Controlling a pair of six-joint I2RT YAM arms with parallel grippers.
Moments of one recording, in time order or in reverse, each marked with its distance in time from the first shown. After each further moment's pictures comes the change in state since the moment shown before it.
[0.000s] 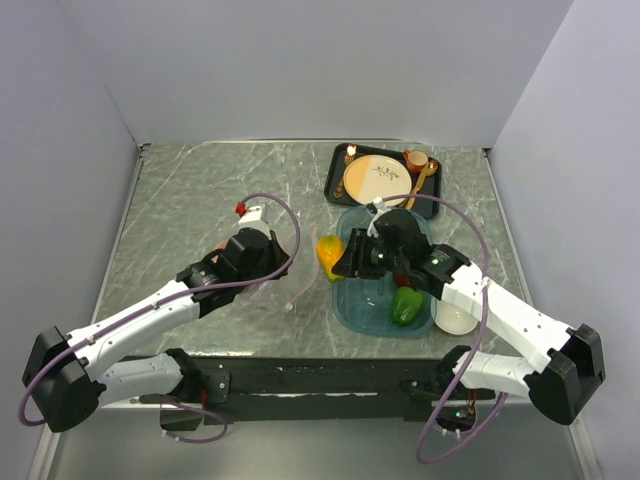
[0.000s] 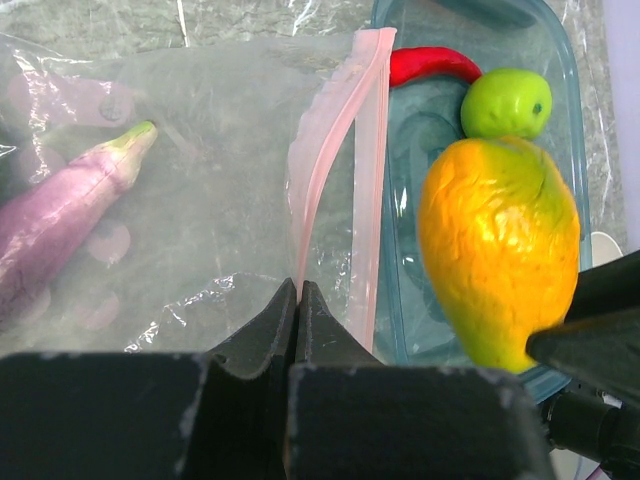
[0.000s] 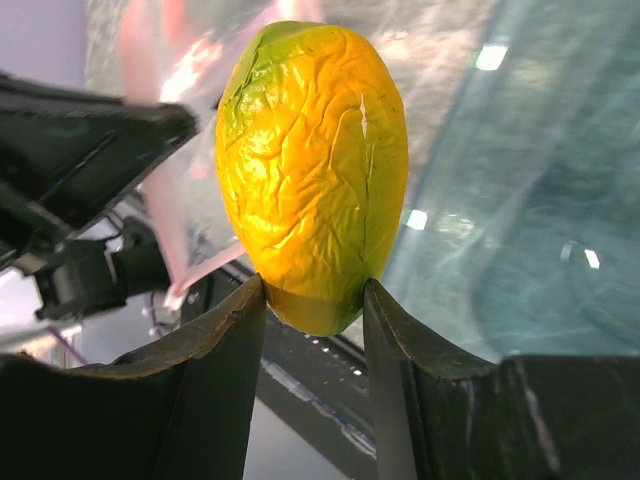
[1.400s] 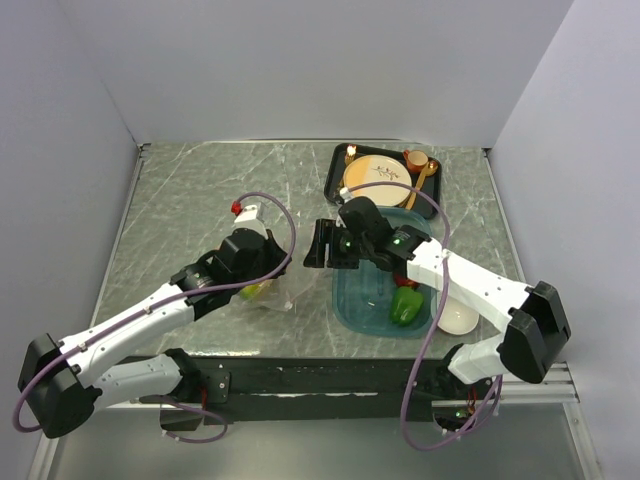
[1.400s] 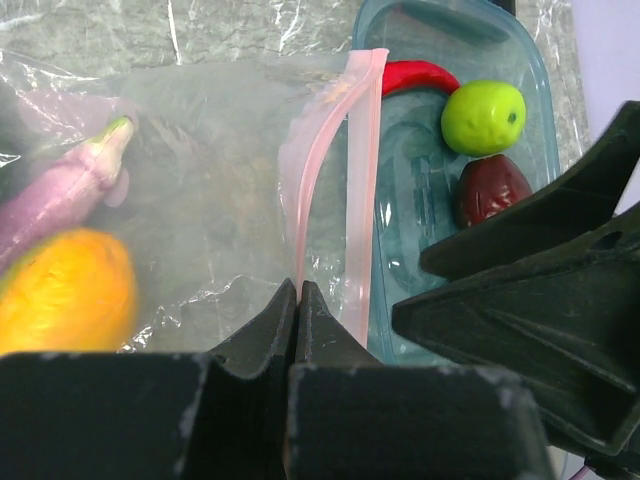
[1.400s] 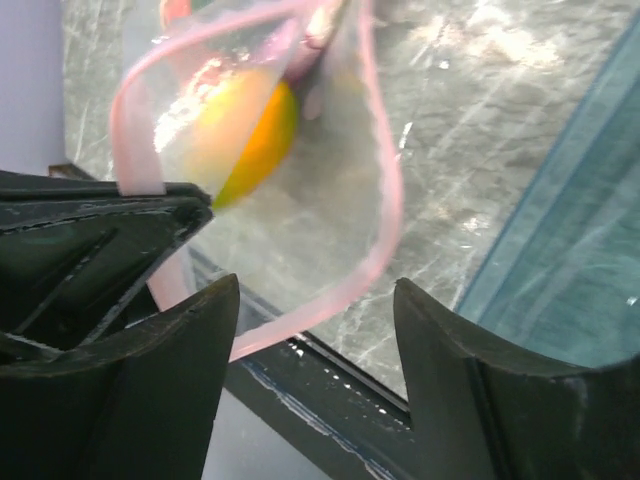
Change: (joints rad) left arm 0.000 -0.043 0.000 -0.002 0.002 0.001; right arm 0.097 0.266 0.195 0.008 0.068 0.023
